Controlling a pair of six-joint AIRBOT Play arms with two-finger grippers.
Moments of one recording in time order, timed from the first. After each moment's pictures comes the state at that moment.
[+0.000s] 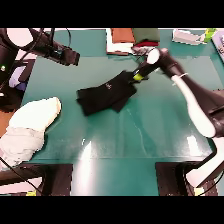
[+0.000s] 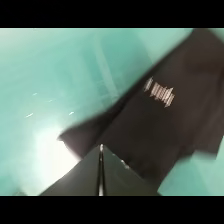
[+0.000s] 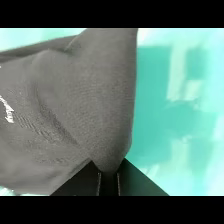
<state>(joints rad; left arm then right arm) -0.40 -1.36 1.75 1.54 -1.25 -1.56 0.30 -1.77 1.78 -1.31 1.19 1.69</state>
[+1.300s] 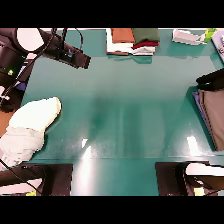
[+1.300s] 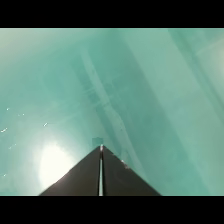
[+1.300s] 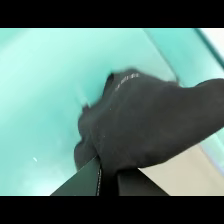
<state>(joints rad) -0.48 -1.36 1.75 1.53 -1.22 -1.57 -0.65 -1.43 2.00 -1.40 1.41 1.67</state>
